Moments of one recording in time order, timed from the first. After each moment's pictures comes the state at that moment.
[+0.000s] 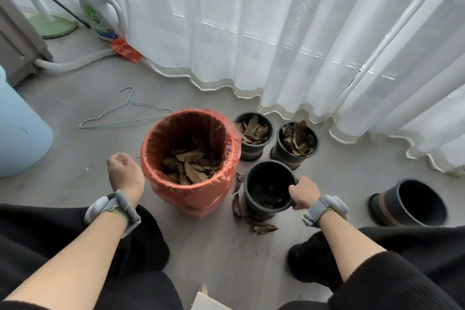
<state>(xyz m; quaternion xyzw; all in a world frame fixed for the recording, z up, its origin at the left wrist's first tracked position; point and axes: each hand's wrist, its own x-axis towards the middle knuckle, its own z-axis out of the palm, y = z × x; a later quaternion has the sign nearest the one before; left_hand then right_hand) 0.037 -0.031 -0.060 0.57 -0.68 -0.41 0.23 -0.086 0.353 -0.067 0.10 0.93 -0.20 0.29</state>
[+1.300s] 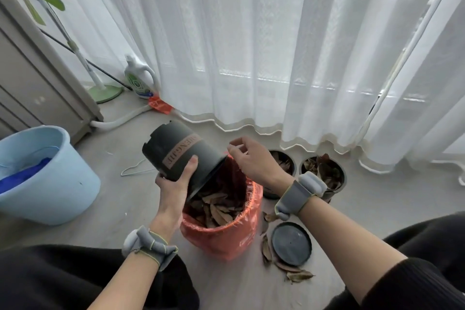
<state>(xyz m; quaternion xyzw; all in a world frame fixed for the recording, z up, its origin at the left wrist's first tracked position) 0.010 0.022 0.050 0.33 -0.58 -0.71 0.20 -0.100 0.187 0.096 -0.21 0.82 -0.51 0.15</state>
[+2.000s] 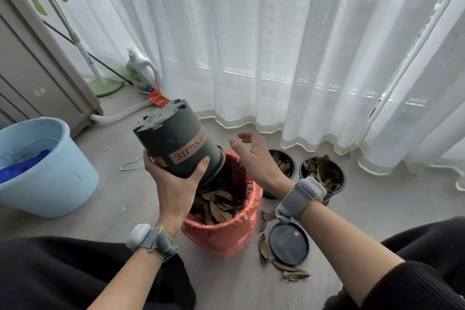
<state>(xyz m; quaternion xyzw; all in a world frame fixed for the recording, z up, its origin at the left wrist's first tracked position) 0.012 0.029 0.050 0.23 -0.73 -0.53 0.37 -0.091 0.187 0.090 -0.19 0.77 -0.59 0.18</state>
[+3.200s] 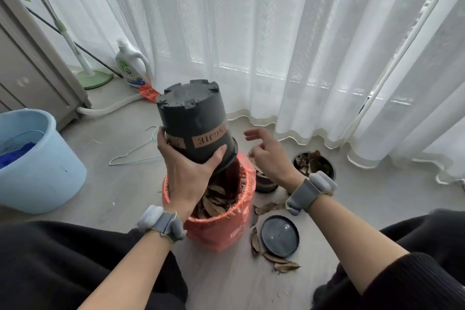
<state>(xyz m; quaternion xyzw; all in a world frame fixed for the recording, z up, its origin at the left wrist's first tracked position) -0.009 0.053 0.066 0.21 -0.76 -0.49 0.37 -0.107 0.219 0.080 -0.22 0.82 -0.52 0.09</state>
